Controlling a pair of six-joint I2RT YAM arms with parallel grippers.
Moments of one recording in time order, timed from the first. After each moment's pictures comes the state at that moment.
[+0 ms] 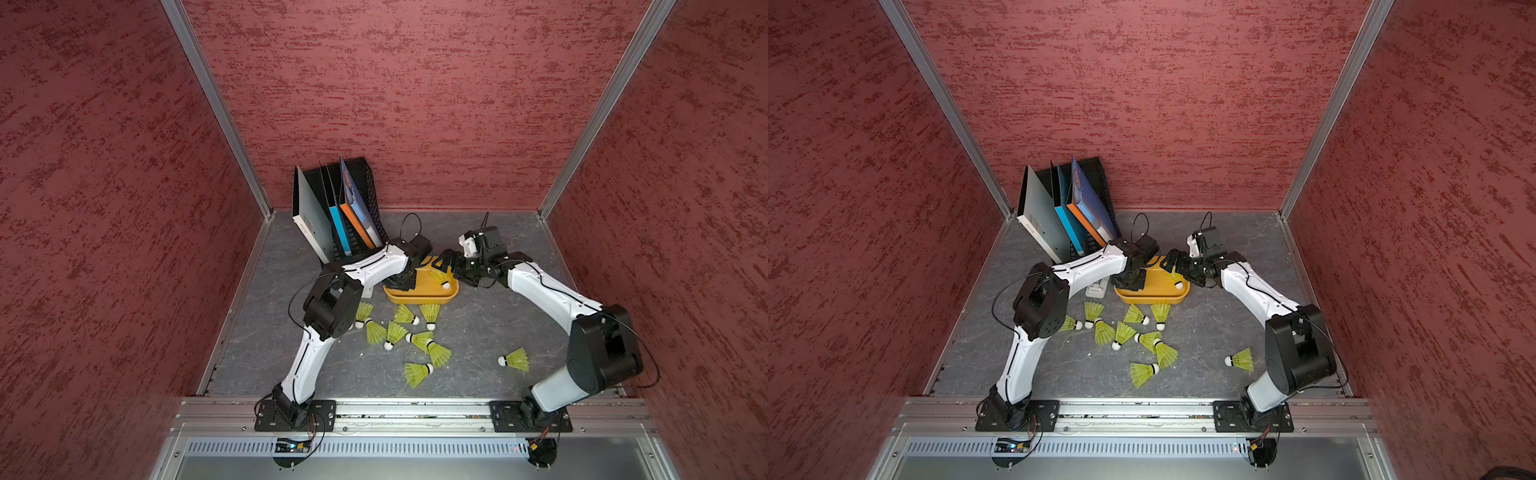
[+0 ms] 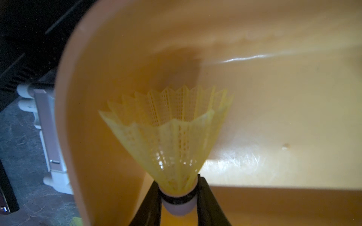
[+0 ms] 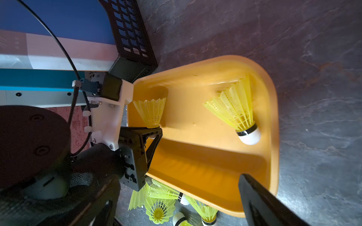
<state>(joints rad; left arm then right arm) -0.70 2.22 1.82 -1.06 -0.25 -0.58 0.32 1.57 1.14 -0.44 -0.43 0.66</state>
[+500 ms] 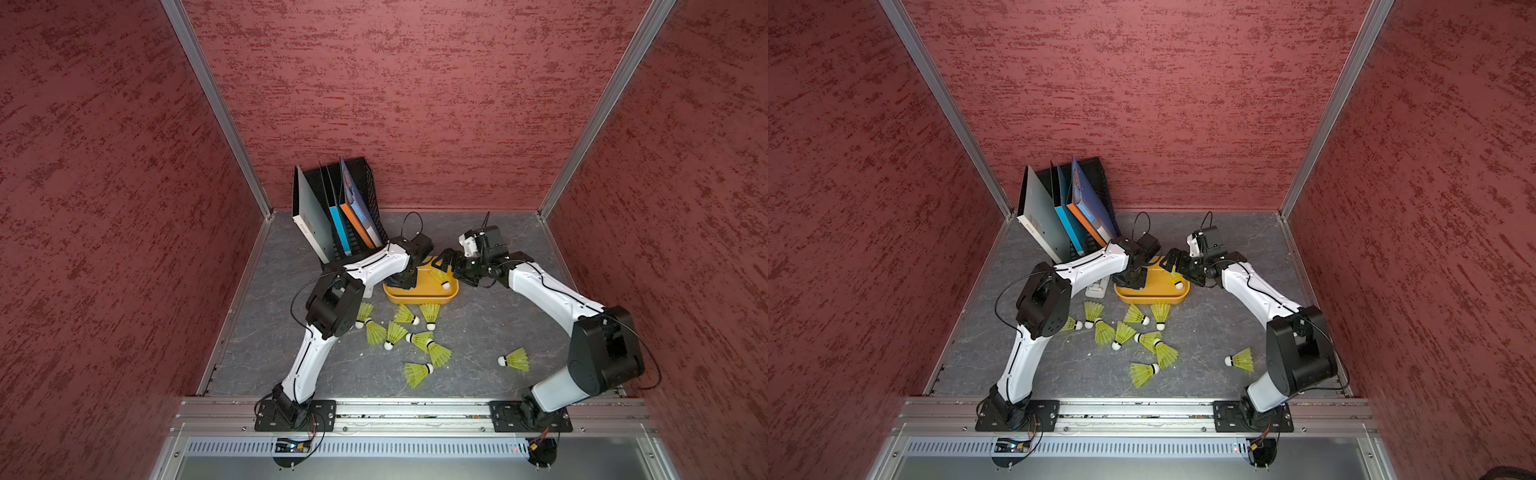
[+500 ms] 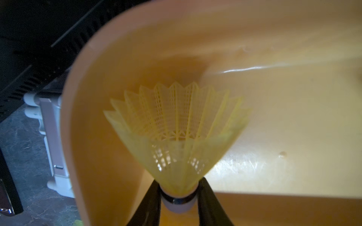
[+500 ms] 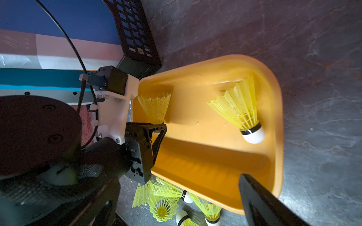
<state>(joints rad) -0.70 2.24 1.86 -1.08 -0.26 -0.58 0.32 1.56 1.14 -0.44 -0.44 0.67</state>
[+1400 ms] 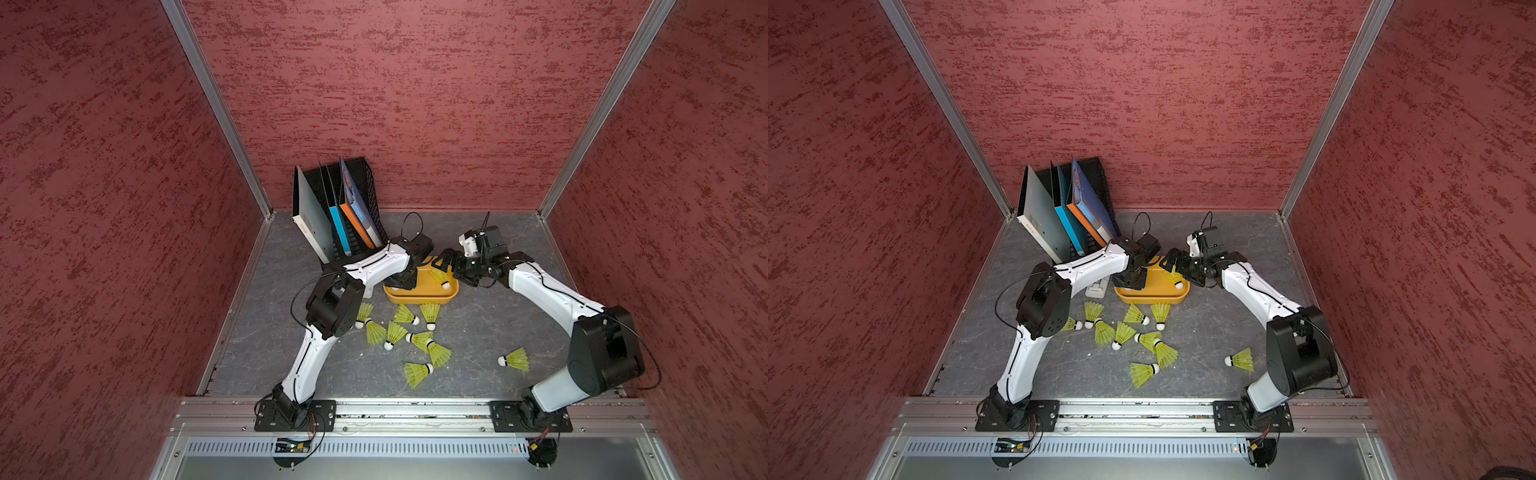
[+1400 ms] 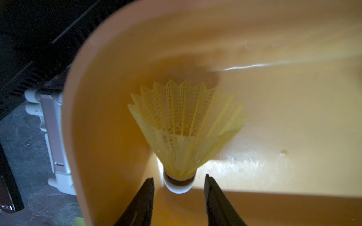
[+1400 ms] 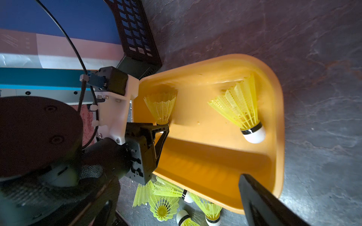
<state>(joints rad) -0.70 2.24 1.86 -1.08 -0.26 -0.59 0.32 1.56 1.14 -0.44 -0.44 0.67</state>
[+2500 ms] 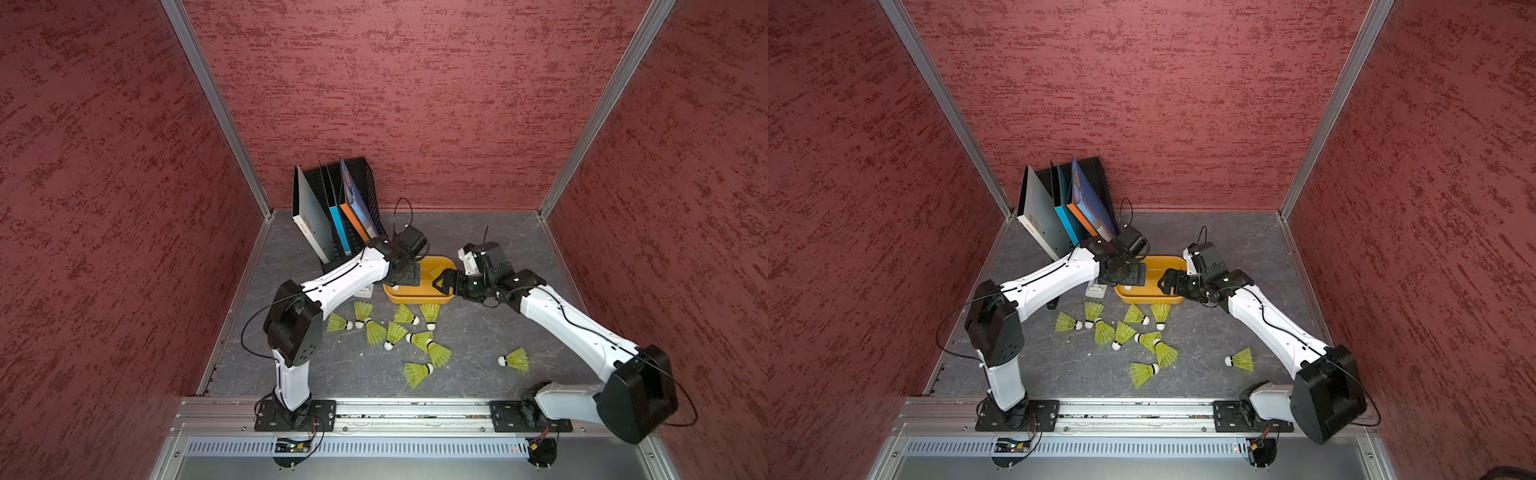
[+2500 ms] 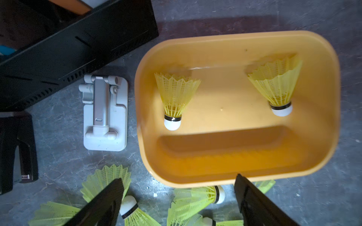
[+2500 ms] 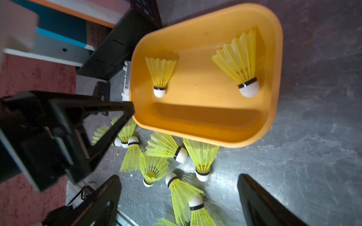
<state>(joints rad) -0.73 1.83 1.61 -0.97 -0.20 -0.63 0.49 1.30 1.00 -0.58 -0.28 0.62</state>
